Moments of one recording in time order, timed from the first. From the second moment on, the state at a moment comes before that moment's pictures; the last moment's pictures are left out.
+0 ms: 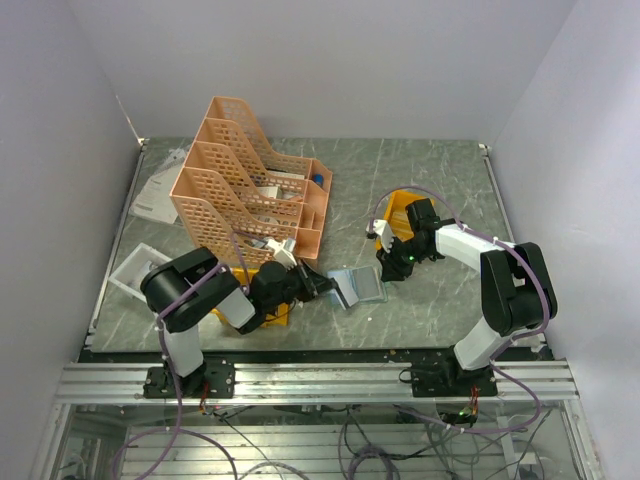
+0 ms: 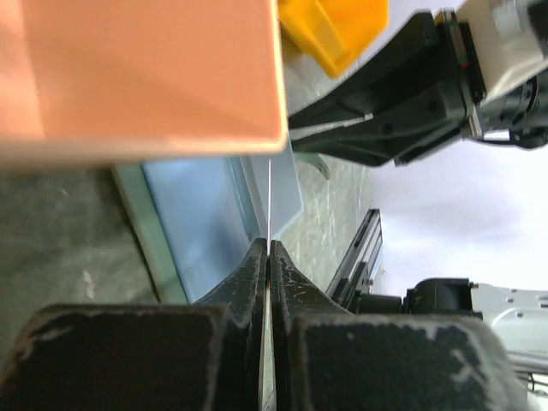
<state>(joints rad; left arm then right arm) -0.84 1.80 0.36 1.19 0.14 -1.13 0.24 1.65 0.90 -0.55 -0.60 -0.82</state>
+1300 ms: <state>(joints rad) -0.63 1.80 0.57 0.92 0.45 -1.01 0.25 1.65 0.90 -0.55 -0.60 -0.82</state>
